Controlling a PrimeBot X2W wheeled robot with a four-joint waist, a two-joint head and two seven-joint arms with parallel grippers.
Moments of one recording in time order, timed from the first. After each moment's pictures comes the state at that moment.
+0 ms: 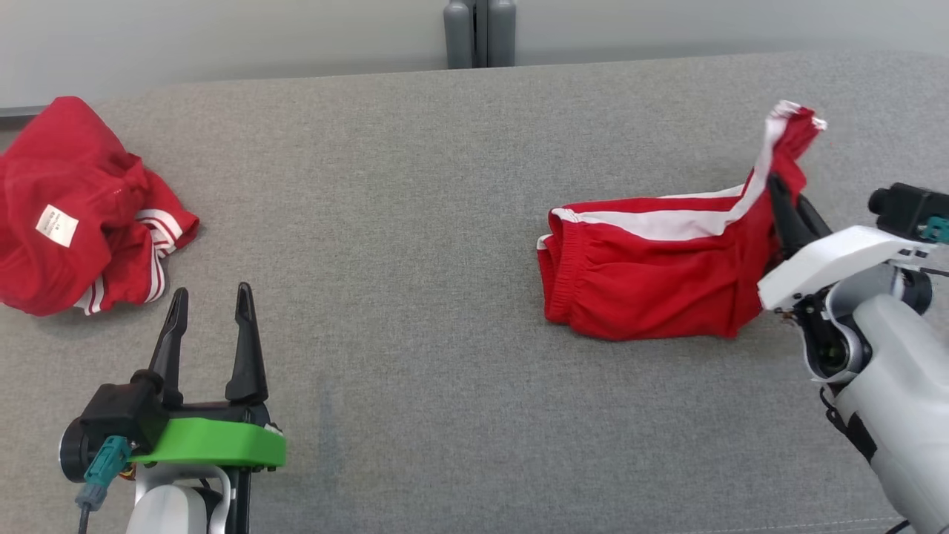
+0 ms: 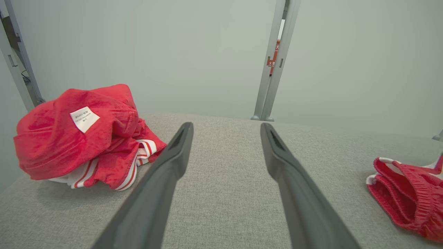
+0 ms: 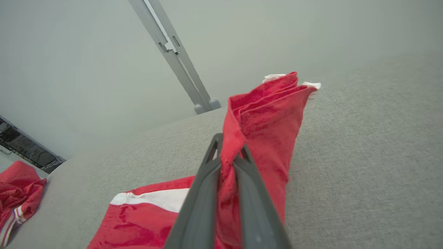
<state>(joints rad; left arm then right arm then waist) -0.13 0.05 0.02 0.17 -0.23 -0.13 -0.26 -0.63 -0.39 0.43 0.71 0.94 0.13 -0.24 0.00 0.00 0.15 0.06</state>
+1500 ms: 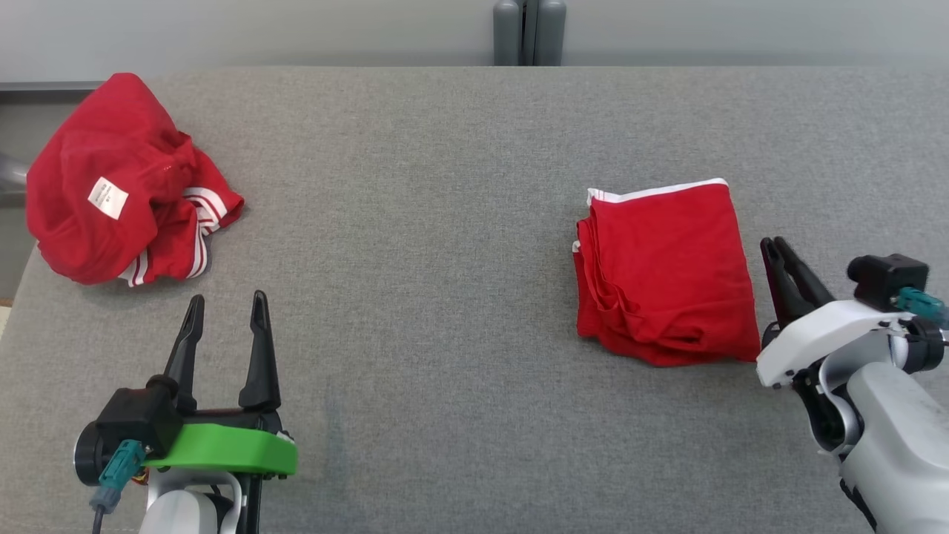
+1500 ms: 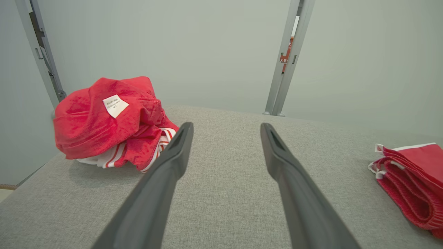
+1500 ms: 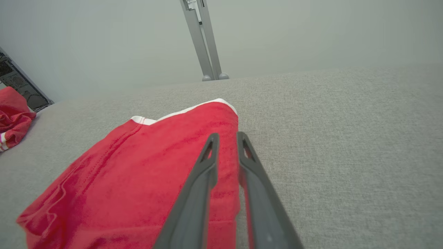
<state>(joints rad) -0.11 0.05 0.00 0.17 -0.24 -0.13 -0.26 -0.45 -0.37 0.34 0.62 0.64 0.13 -0.26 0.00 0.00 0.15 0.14</state>
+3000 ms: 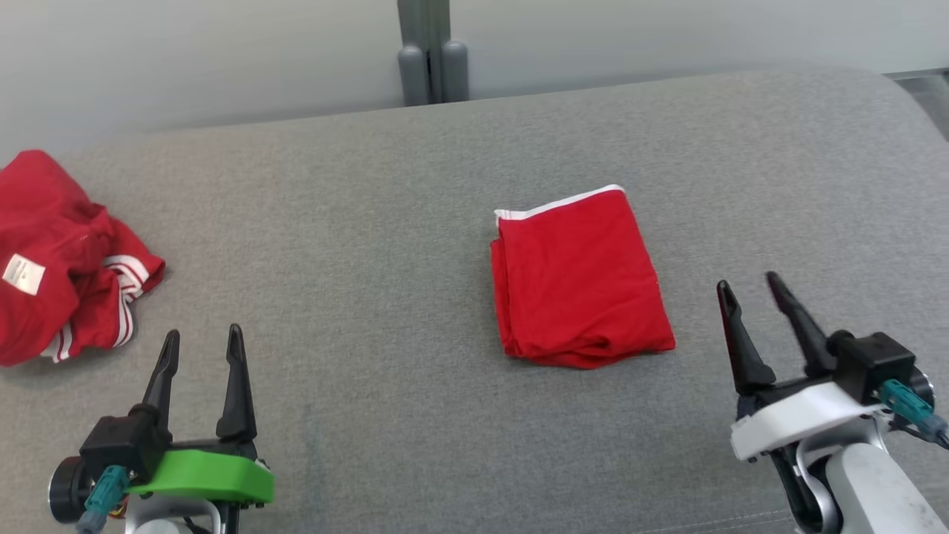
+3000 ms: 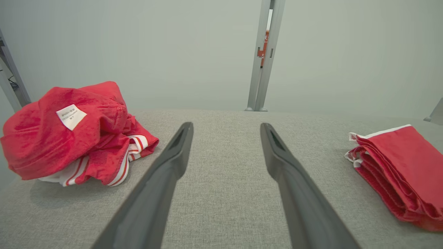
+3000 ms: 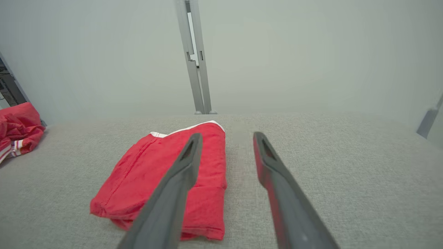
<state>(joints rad) -0.07 0.06 0.06 0.20 -0.19 -0.13 -0.26 -0.14 -0.23 0.15 0.20 0.31 0.13 -0.26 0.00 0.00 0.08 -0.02</state>
